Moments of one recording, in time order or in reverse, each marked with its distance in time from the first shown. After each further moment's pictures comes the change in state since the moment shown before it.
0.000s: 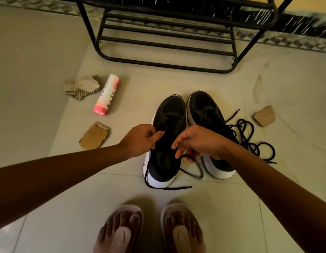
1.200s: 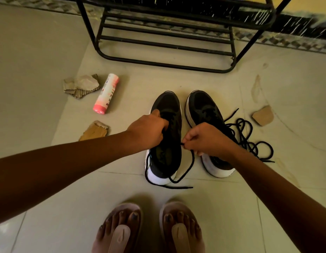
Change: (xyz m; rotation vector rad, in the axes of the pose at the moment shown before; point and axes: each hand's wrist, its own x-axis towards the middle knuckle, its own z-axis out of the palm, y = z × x) left_hand 0.006 0.038 -0.010 0.700 -0.088 0.202; right_hand -0.008 0.012 -0.004 -0.260 0.266 -0.111
